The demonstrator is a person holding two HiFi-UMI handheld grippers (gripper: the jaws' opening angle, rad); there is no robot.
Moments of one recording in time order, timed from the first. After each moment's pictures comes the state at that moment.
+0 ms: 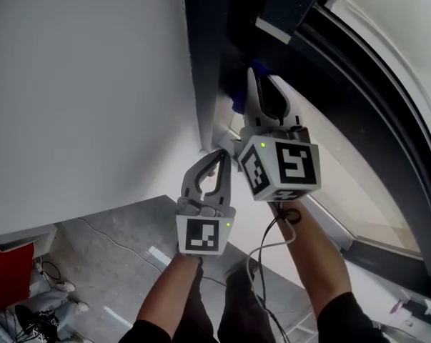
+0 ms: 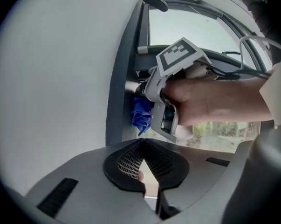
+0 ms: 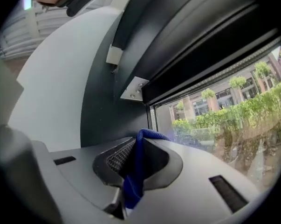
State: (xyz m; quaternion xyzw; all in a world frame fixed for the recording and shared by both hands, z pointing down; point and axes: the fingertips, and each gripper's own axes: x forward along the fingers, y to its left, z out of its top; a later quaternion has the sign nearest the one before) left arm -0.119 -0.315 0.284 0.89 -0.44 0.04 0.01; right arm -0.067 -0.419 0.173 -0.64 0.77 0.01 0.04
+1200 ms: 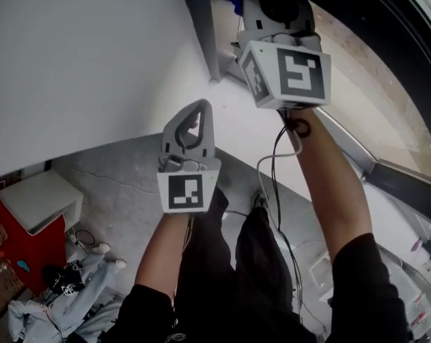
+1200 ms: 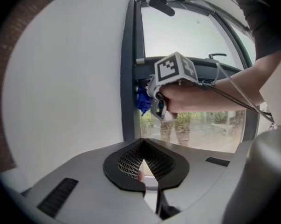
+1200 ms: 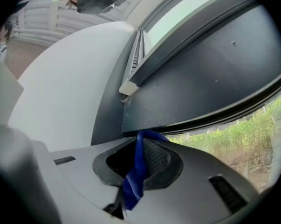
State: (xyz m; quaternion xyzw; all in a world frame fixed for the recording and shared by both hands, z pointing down) left arm -0.176 -0.245 0.290 0.89 -0.42 0.14 0.06; right arm -0.055 -0.389 0.133 -0.67 0.74 0.10 0.07
